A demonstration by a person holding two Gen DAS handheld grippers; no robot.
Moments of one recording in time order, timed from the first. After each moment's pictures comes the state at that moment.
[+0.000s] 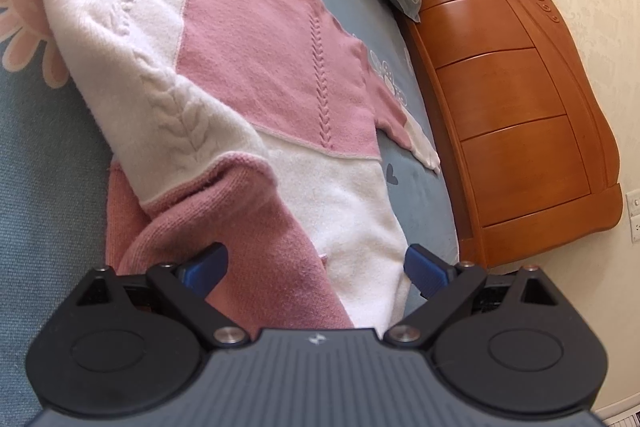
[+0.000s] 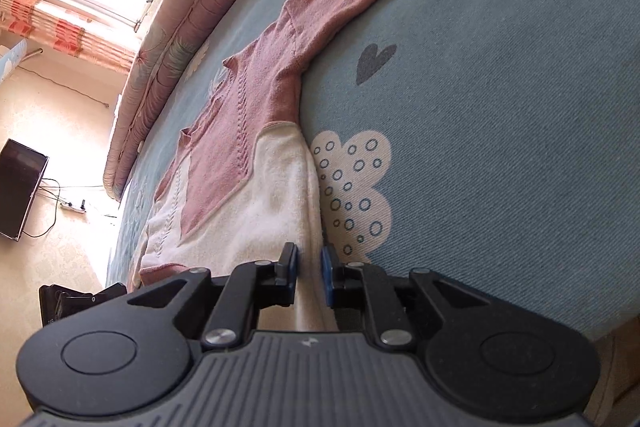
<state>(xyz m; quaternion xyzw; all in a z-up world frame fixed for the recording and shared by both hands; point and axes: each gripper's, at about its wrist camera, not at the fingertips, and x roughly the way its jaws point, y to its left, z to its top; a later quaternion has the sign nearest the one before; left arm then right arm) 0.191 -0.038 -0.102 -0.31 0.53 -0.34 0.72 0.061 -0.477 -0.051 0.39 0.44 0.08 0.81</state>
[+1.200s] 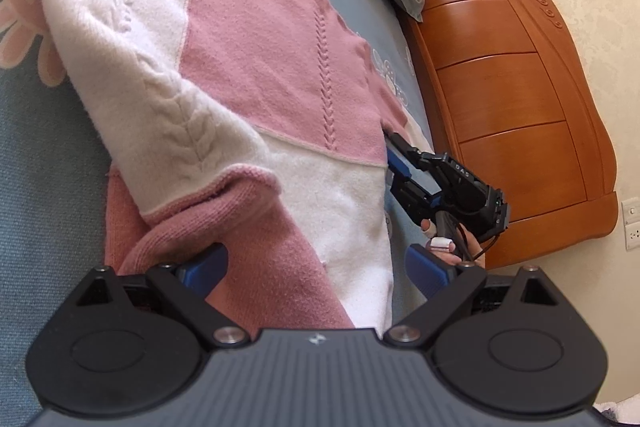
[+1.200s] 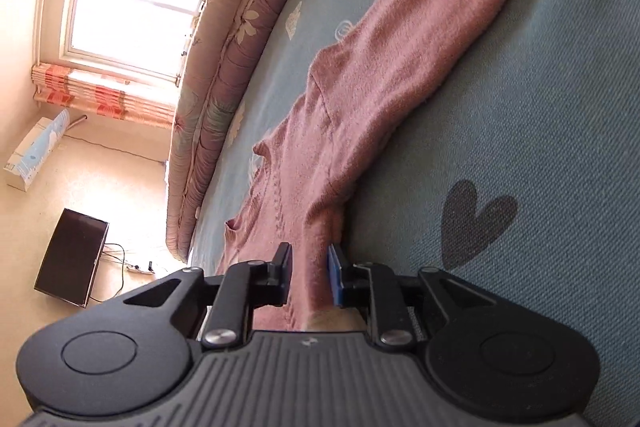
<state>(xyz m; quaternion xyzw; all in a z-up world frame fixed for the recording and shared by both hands) 0.199 -0.036 -0.111 -0.32 0.53 -0.34 0.70 0.195 -0.510 -0.074 0.53 0.32 0.15 0.78</state>
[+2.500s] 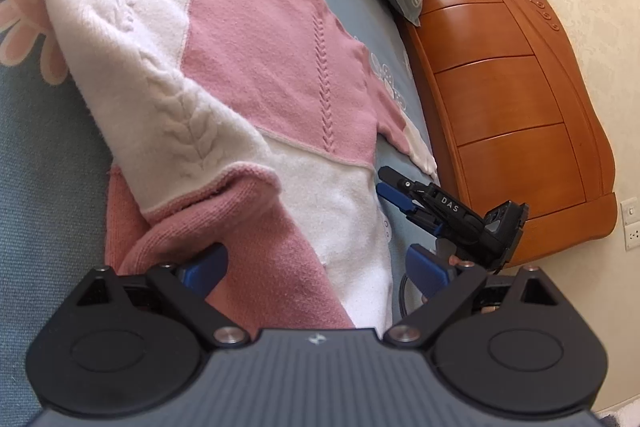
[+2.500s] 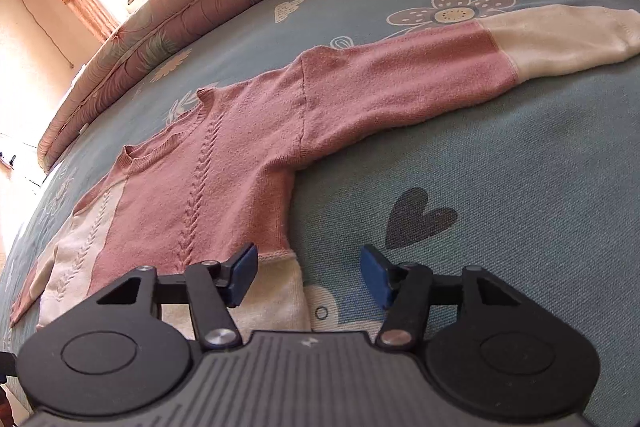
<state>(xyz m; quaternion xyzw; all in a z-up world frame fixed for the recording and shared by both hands) 0.194 -0.035 -0.110 -0.32 0.53 -0.34 0.71 0.170 -0.437 -0.040 0.22 0.40 0.04 0.89</state>
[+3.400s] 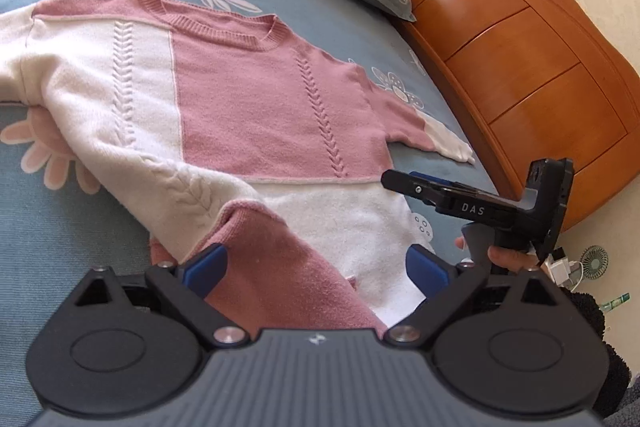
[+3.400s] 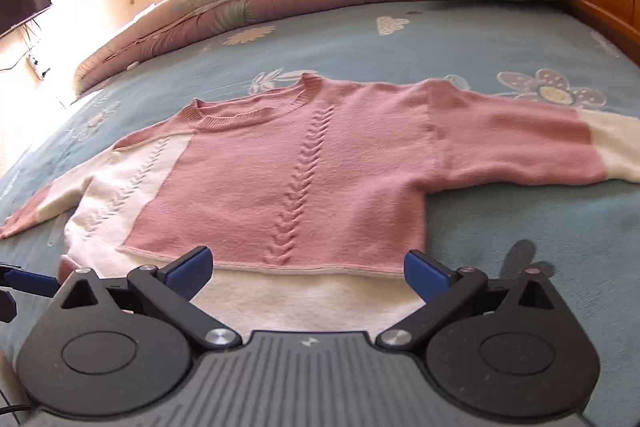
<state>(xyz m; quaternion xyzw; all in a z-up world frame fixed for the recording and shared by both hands) 0.170 -0.034 -0.040 -0.16 0.46 -0.30 0.82 0.169 -0.360 -0.019 0.12 0.40 0.13 0.90</state>
